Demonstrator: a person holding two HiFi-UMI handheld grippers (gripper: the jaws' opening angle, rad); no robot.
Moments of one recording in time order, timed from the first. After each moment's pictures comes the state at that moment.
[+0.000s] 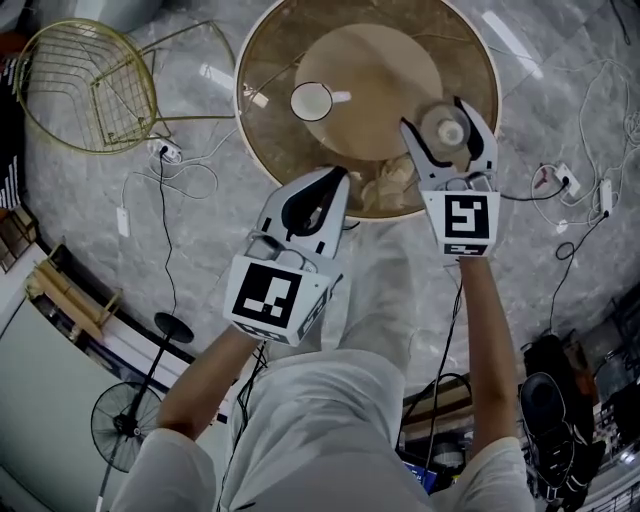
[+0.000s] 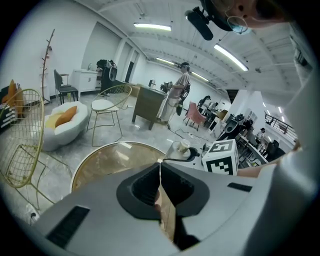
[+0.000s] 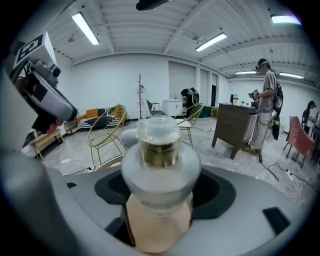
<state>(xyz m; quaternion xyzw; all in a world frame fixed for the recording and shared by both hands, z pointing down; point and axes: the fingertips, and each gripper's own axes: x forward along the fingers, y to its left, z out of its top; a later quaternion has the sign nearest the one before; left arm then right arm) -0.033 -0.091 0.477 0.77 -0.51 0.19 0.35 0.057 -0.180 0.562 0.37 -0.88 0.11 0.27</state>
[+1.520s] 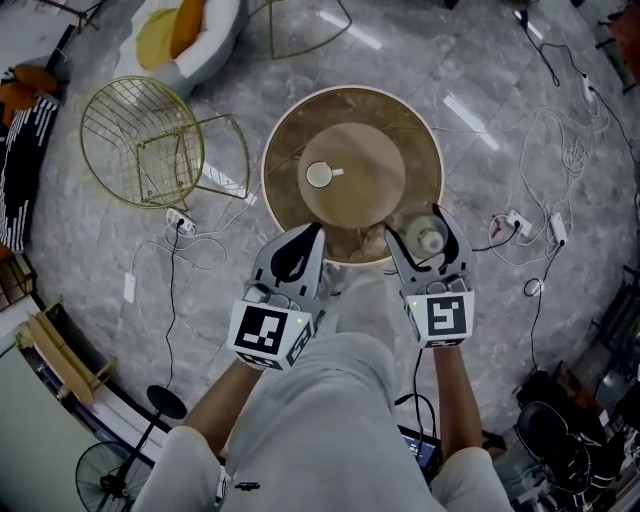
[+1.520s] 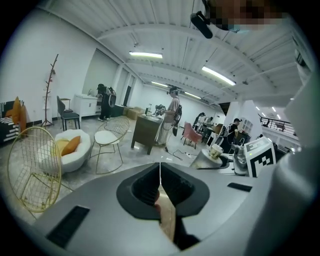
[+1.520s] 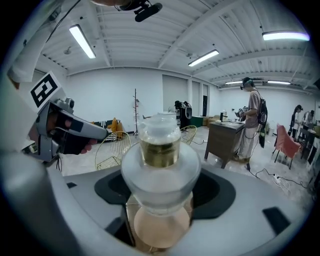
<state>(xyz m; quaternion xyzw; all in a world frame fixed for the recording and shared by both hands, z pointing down) -0.079 -0.064 0.288 0.80 -0.54 0.11 0.26 0.055 -0.095 0.326 0.42 -0.87 0.10 0.23</state>
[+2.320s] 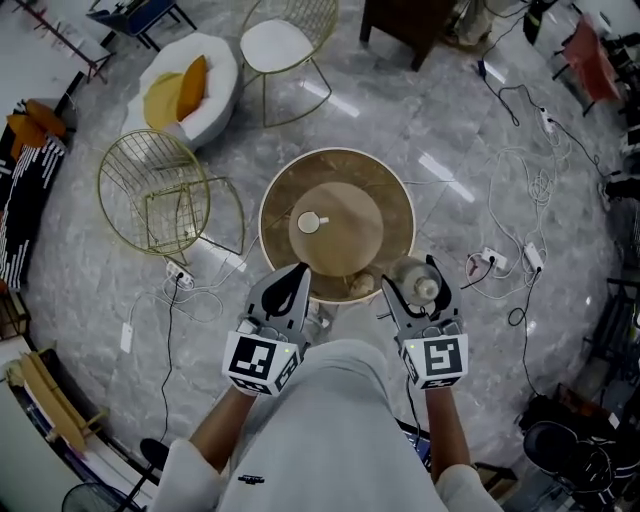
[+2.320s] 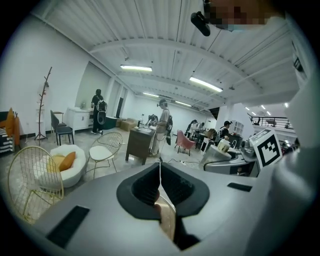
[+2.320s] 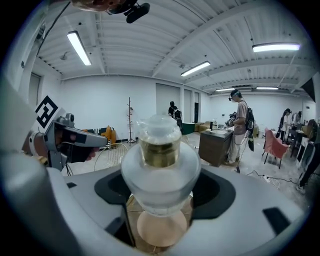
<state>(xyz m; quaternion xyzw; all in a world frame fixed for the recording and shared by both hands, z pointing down) -0.077 -0.019 0.204 0.83 -0.52 0.08 0.20 0.084 -0.036 0.222 0.47 -0.86 0.10 0.19</state>
